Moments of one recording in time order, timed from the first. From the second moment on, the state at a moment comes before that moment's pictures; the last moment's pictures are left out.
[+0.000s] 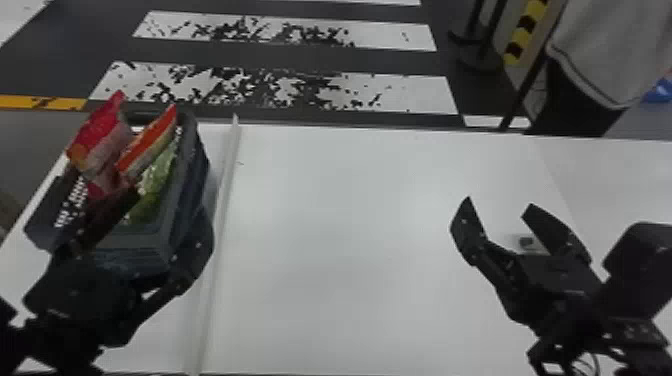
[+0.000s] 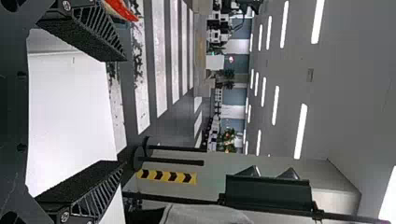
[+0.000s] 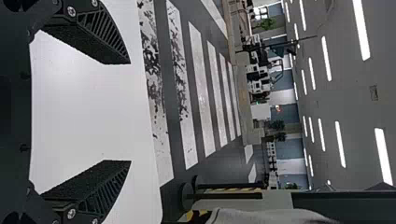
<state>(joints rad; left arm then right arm) 0.83 0.11 0.12 -2.45 0.18 0.11 -0.29 0.74 -0.19 0.05 -2.52 -0.31 0.40 -0.24</state>
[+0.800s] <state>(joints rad) 0.65 0.07 0.34 -2.29 0.27 0.17 -0.20 0.73 -0.21 0.13 -2.49 -0.26 0.39 -0.24</state>
